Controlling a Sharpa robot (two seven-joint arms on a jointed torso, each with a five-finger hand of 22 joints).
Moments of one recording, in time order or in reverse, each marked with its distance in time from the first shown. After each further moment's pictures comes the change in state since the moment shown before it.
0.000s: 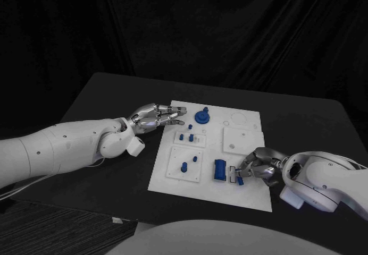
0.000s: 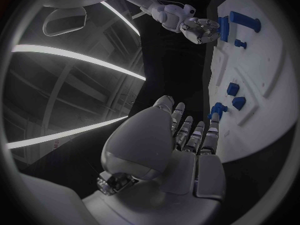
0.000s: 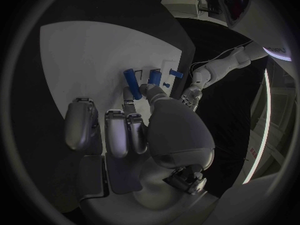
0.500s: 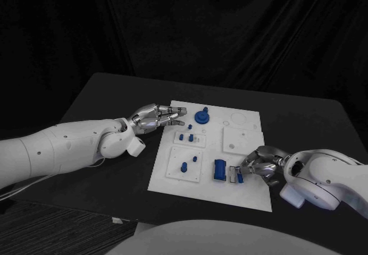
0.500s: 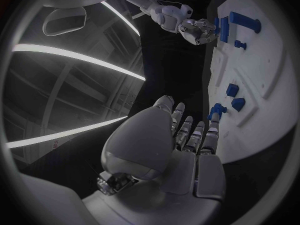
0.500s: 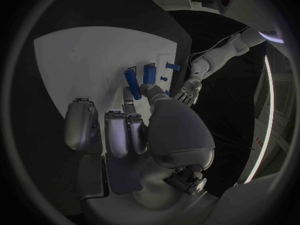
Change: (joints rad) left arm -0.001 0.004 0.000 -0.003 0.000 0.003 -0.003; left_hand 0.000 0.000 0.000 0.000 0.000 -0.004 0.004 0.000 0.000 0.000 0.000 0.000 0.000 0.000 0.000 0.000 0.000 0.000 0.000 0.000 0.000 -0.002; right arm 0.022 -0.008 0.000 0.013 0.107 -0.025 -0.025; right_hand -0.001 -0.001 0.004 0.001 0.003 0.003 0.004 0.000 0.000 0.000 0.000 0.000 0.000 0.000 0.000 0.000 0.000 0.000 0.000 0.000 0.000 0.000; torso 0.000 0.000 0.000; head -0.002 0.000
